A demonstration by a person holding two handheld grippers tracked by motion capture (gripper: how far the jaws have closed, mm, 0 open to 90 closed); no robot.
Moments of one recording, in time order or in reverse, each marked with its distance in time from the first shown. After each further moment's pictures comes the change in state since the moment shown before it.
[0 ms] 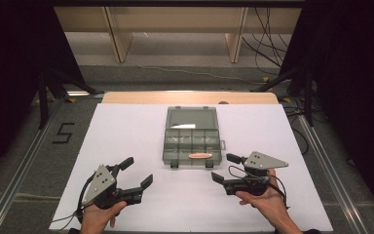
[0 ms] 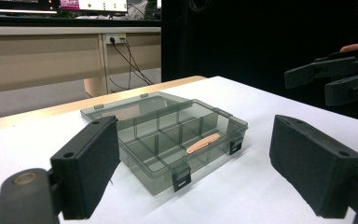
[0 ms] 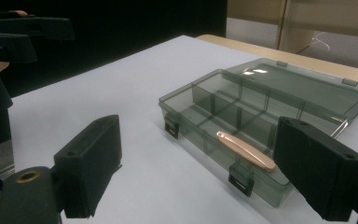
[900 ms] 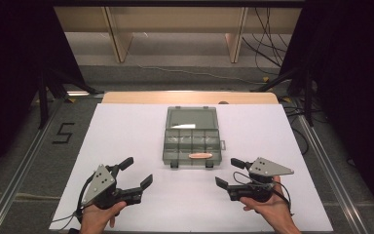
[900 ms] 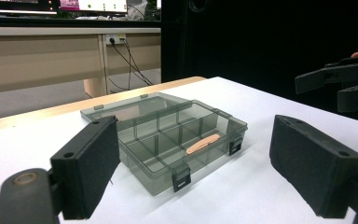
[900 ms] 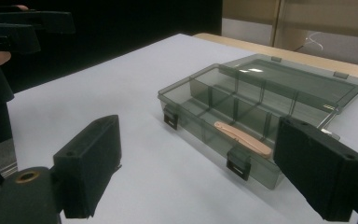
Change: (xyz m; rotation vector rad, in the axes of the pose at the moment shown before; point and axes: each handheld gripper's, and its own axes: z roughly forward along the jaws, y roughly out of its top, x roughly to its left) left arm 0.000 0.000 -0.001 -0.002 -0.001 -0.002; right arm 0.004 -0.011 -0.013 -0.006 -0.013 0.007
